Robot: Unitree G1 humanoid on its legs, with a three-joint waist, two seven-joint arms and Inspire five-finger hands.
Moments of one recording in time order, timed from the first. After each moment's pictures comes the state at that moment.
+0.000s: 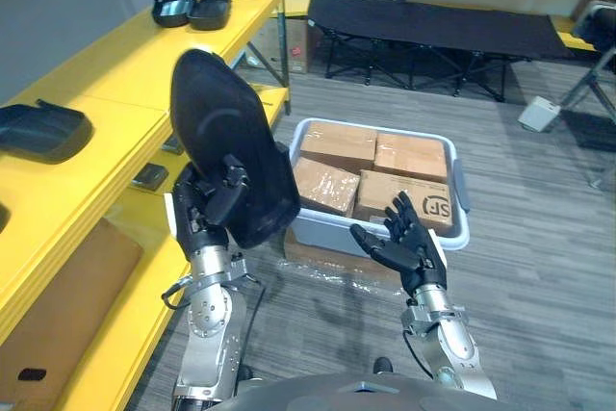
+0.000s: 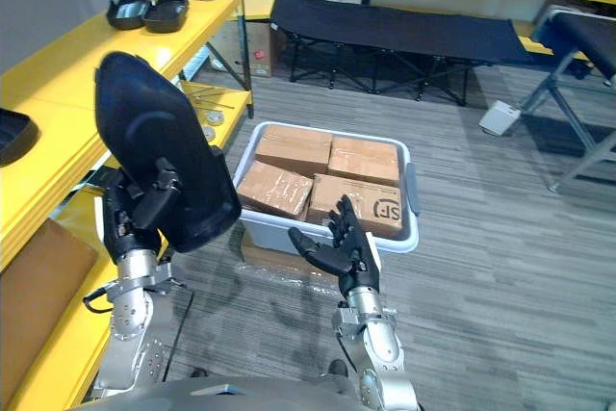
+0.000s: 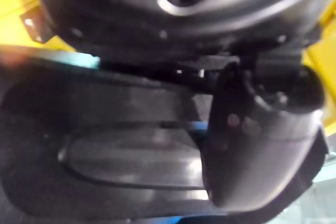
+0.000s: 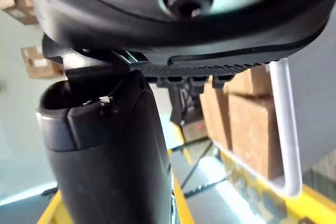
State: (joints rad) left arm 0.25 0.01 -0.08 -0.24 -0.18 -0.29 0.39; right arm 0.29 -0.12 0.21 0.09 0.41 -0.27 0.07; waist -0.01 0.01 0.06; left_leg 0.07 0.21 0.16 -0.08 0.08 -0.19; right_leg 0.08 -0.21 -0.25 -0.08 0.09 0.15
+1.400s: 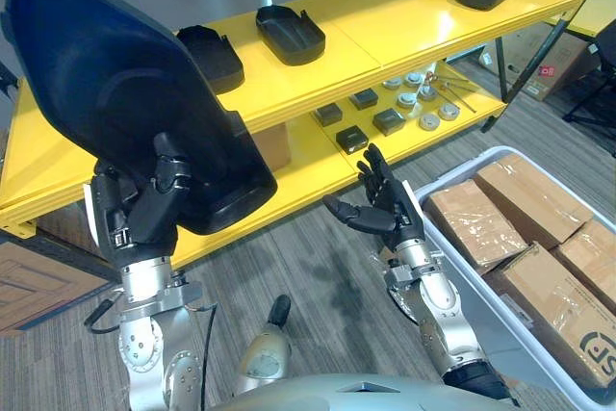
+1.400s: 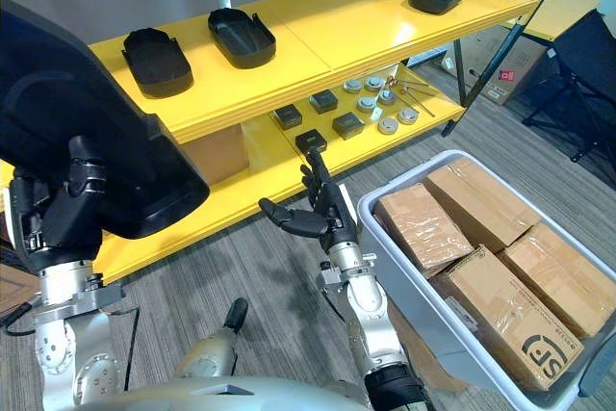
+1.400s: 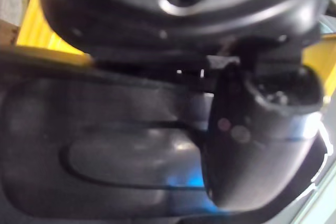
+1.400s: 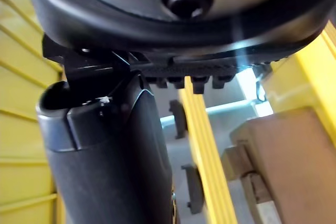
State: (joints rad) left arm 0.37 0.00 0.10 -0.42 -0.46 -0.43 -0.05; right arm 0.06 -0.14 0.21 0.14 0.28 -0.32 0.11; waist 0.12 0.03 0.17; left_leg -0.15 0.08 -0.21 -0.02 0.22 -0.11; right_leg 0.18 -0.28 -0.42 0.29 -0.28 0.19
